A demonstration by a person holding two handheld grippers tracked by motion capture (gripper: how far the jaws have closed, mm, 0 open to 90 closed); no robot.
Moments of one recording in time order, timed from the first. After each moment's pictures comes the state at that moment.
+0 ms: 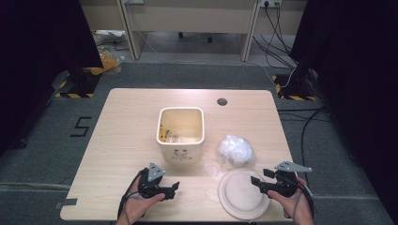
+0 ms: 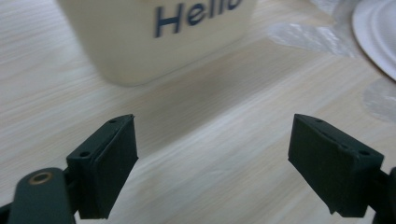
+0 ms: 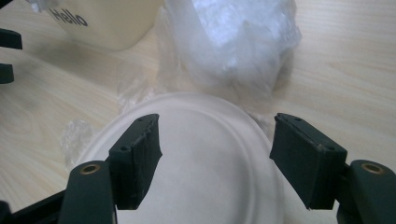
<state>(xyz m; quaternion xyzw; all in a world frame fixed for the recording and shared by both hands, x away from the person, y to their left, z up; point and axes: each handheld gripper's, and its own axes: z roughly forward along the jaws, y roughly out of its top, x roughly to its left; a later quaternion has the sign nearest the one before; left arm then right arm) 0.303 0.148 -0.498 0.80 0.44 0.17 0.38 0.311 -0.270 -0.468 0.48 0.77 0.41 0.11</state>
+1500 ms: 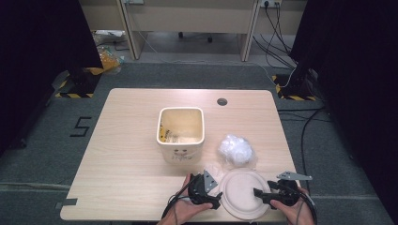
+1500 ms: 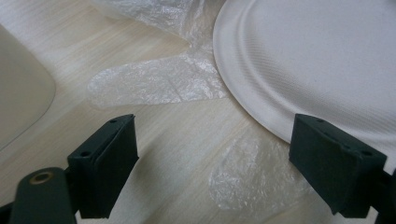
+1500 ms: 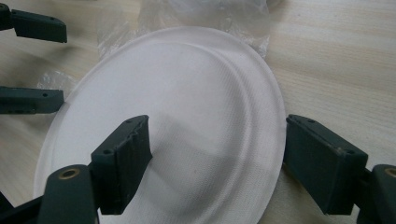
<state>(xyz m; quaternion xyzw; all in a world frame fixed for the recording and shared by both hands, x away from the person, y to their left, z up) 0.301 0.014 -0.516 0.86 0.33 0.18 0.36 0.299 -0.284 -0.500 0.51 0.77 0.38 0.07</state>
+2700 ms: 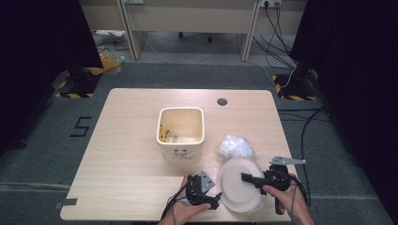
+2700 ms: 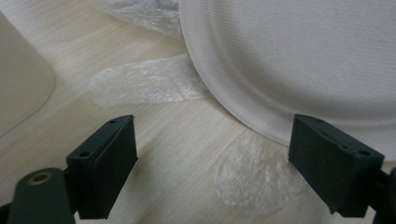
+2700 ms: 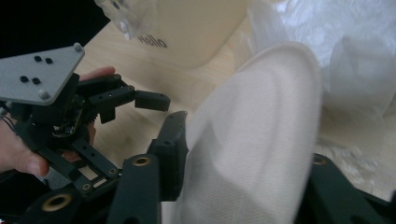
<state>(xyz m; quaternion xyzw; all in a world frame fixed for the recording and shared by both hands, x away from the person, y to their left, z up) 0.299 0.023 -0.517 0.84 0.34 0.16 0.38 0.326 -0.250 -0.456 0.44 0.76 0.49 -0.01</state>
